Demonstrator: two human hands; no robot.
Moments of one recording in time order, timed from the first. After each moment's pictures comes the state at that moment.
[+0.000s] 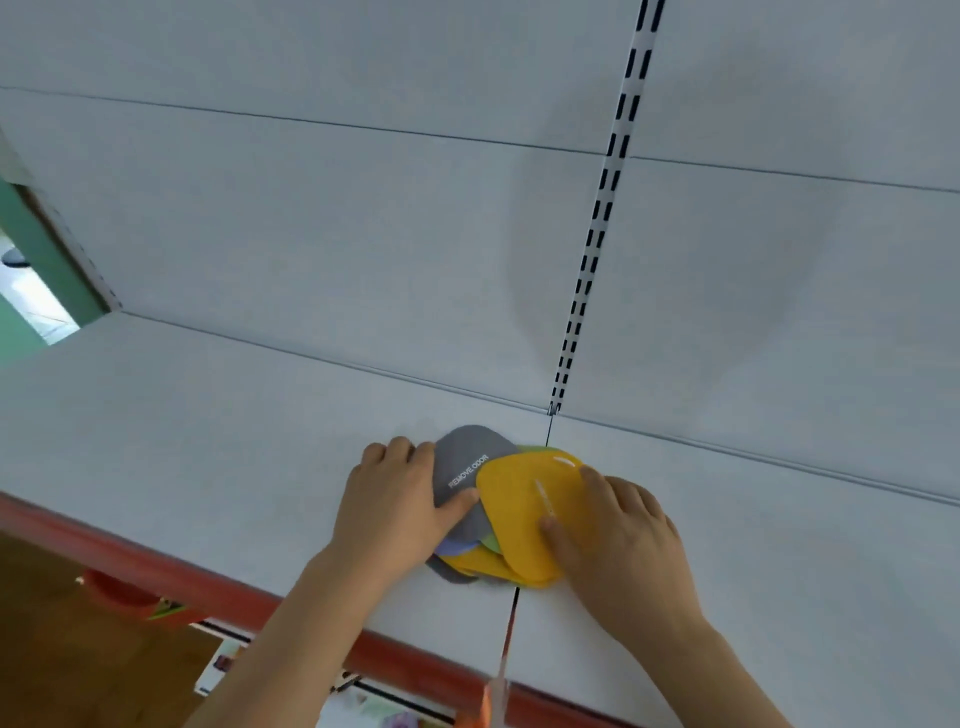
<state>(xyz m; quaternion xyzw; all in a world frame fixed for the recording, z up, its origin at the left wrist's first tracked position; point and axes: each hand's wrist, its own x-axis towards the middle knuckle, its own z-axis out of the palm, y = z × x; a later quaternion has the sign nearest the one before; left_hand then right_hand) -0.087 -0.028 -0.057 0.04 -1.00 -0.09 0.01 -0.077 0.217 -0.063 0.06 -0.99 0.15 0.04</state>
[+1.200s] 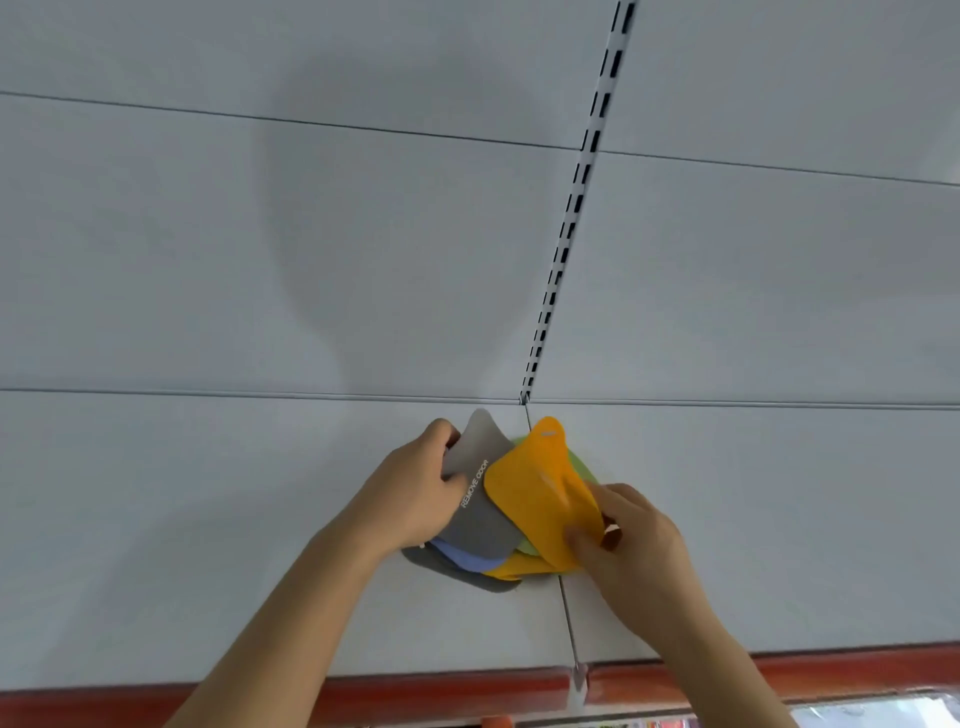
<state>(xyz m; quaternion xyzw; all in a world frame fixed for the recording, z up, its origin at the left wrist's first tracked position) -0.126 -0.059 -0.017 -0.12 -0.91 -0.37 -0.13 -0.034 0.177 -0.061 -0.04 -0.92 0.37 0.11</state>
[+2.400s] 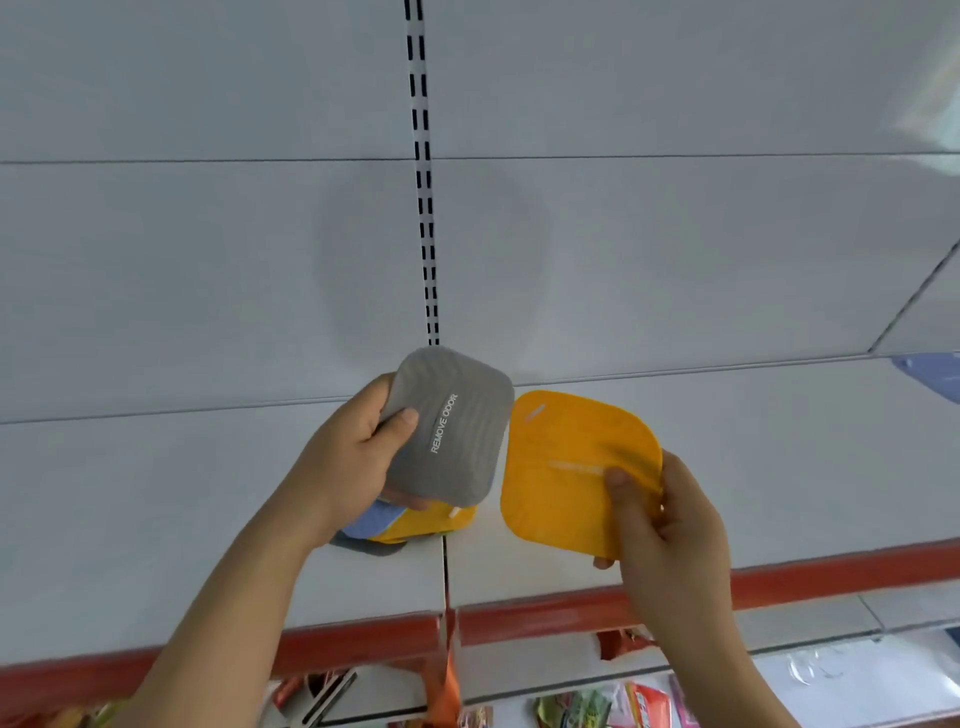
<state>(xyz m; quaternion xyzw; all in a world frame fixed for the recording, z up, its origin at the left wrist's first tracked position) -0.070 -0.002 0.031 -0.13 -0.78 -0.60 -0.07 0.053 0.242 -0.006 -0.15 -0.78 0.55 0.25</state>
